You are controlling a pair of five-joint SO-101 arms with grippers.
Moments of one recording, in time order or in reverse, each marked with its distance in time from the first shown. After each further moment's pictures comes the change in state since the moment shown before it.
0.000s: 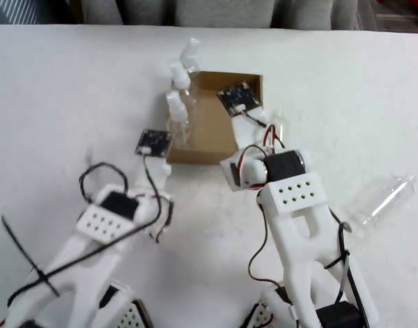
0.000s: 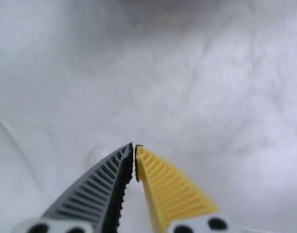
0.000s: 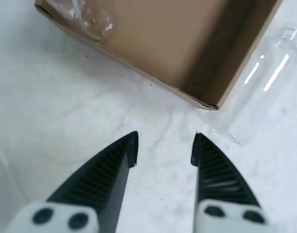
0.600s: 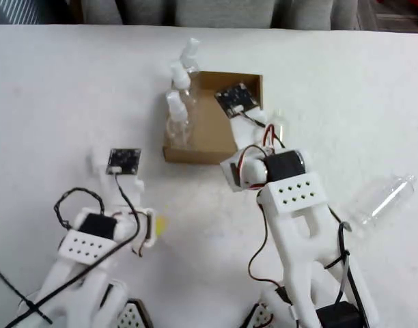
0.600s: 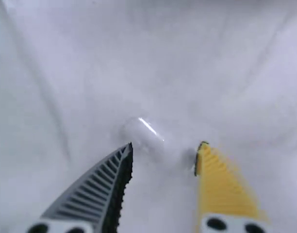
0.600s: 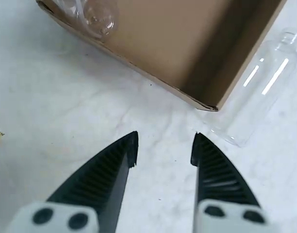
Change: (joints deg) left arm -9.6 -8.3 12.3 0.1 -1.4; right arm 0.0 0.0 0.0 0.0 1.1
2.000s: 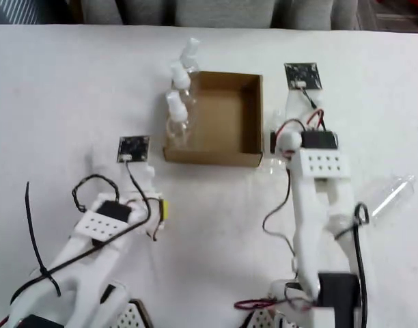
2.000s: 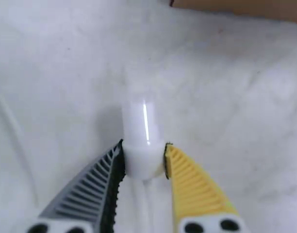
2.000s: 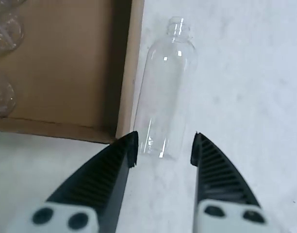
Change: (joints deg) left arm 3.5 14.2 -5.2 -15.7 6.9; right arm 16.6 16.3 -8.7 -8.8 -8.7
